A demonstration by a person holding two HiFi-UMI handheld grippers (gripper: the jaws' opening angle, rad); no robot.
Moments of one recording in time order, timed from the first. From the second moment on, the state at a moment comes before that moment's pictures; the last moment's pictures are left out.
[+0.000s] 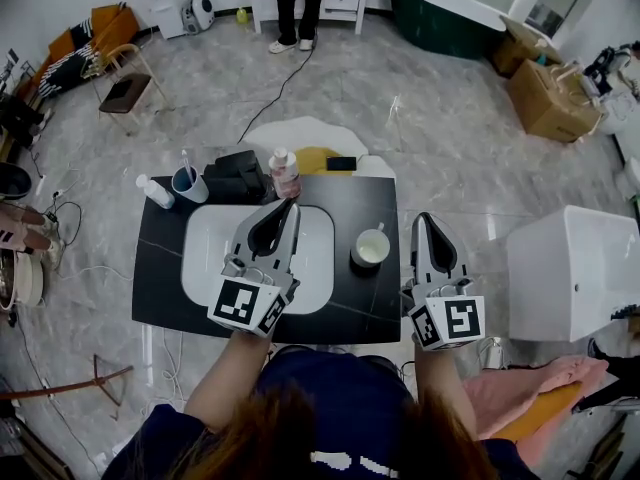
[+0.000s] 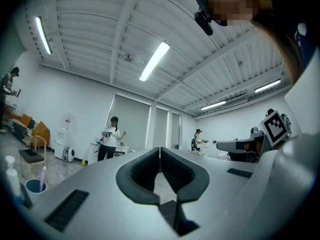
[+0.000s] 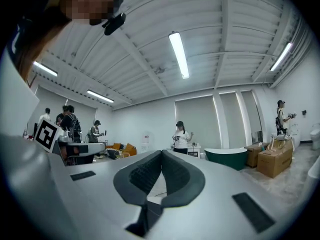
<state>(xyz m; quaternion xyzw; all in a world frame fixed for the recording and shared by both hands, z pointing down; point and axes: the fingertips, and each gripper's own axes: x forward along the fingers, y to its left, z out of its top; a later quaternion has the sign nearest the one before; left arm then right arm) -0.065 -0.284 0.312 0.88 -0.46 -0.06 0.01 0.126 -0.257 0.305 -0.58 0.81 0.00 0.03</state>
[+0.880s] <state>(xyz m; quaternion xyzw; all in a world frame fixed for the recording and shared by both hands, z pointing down) -0.066 -0.284 0.312 0.88 -0.46 -0.06 0.02 0.124 -0.257 0.288 -0.58 0.81 0.00 0.04</state>
